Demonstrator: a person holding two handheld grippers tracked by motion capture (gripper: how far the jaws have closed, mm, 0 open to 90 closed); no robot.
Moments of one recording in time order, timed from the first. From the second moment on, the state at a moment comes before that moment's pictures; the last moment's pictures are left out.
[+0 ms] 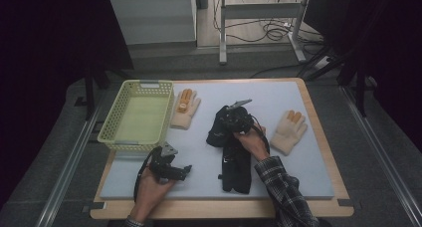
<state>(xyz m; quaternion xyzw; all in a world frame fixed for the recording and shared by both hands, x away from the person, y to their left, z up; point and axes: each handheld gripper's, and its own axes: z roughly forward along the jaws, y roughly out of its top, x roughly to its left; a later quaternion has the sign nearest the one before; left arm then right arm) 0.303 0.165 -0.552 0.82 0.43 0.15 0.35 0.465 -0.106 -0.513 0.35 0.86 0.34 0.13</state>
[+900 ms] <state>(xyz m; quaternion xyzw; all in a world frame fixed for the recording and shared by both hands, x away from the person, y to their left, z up) 0.304 0.164 -0.552 0.82 0.43 0.15 0.35 0.334 -0.151 -0.456 0.27 0.87 0.40 0.14</state>
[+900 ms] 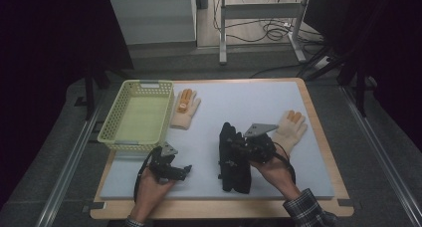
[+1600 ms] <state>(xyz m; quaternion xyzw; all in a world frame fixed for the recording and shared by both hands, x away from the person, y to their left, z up) 0.303 0.164 -0.552 0.82 0.43 0.15 0.35 0.321 -0.192 -0.484 0.32 0.85 0.39 0.14</state>
